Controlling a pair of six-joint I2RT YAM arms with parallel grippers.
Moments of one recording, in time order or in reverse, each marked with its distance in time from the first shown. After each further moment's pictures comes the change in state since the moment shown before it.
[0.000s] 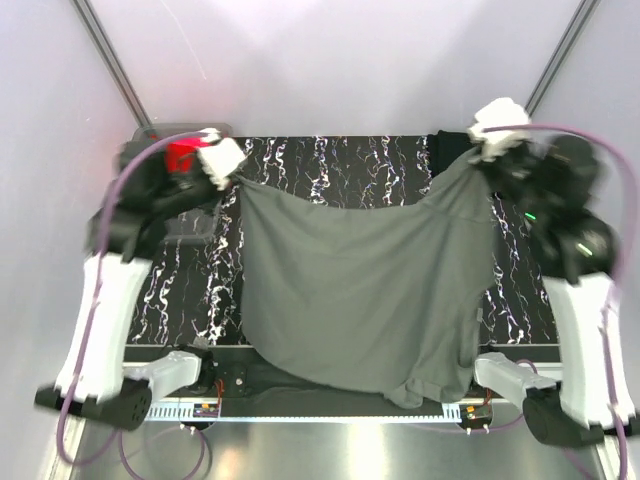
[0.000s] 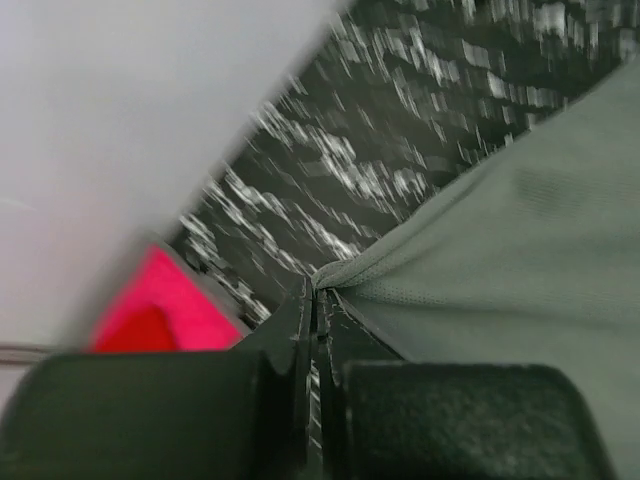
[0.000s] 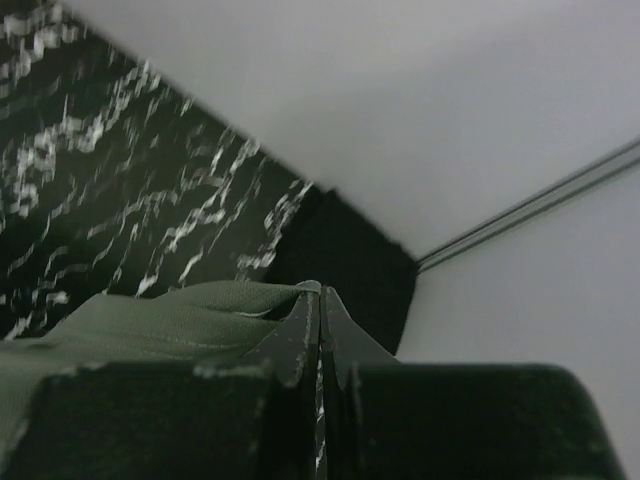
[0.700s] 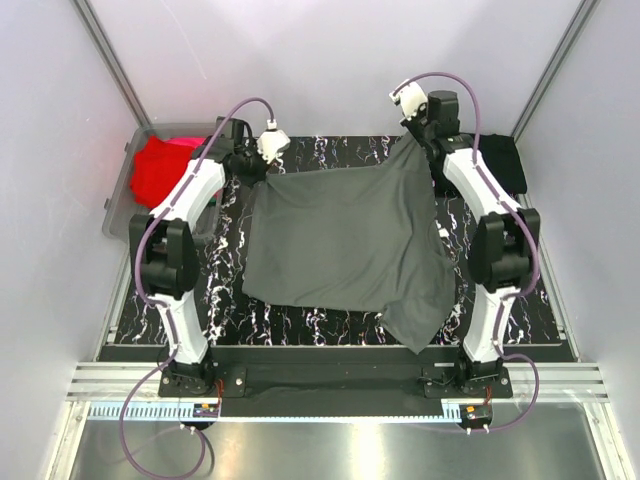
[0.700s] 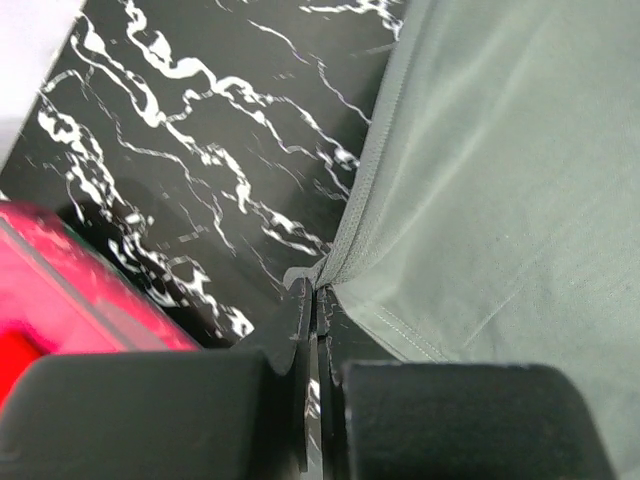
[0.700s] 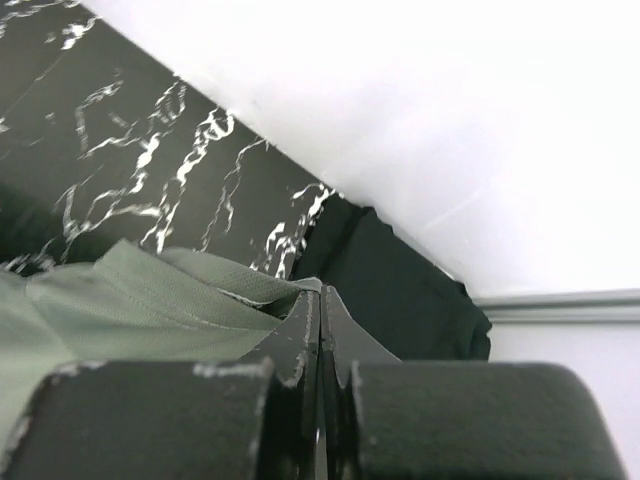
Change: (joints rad) left arm 0.046 0.836 0.100 0.236 -0.135 0.100; right arm -0.018 0.929 0.074 0.551 0.094 -0.086
